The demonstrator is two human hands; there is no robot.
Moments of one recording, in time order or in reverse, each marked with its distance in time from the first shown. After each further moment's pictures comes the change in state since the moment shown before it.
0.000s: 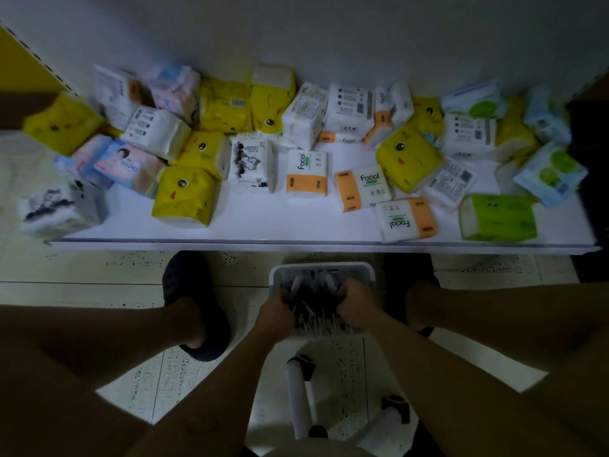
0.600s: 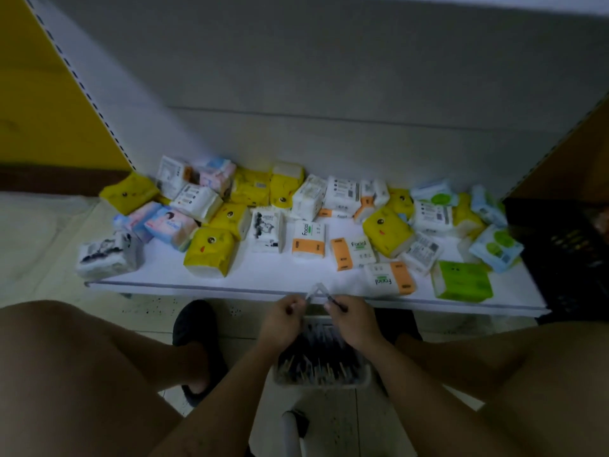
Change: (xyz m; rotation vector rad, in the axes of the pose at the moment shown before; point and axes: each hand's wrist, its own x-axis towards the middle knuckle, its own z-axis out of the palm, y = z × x) left_hand -0.060 0.063 -0.039 -0.214 0.210 0.406; right_hand -0.086 -0.062 -0.054 0.163 0.343 -0.397
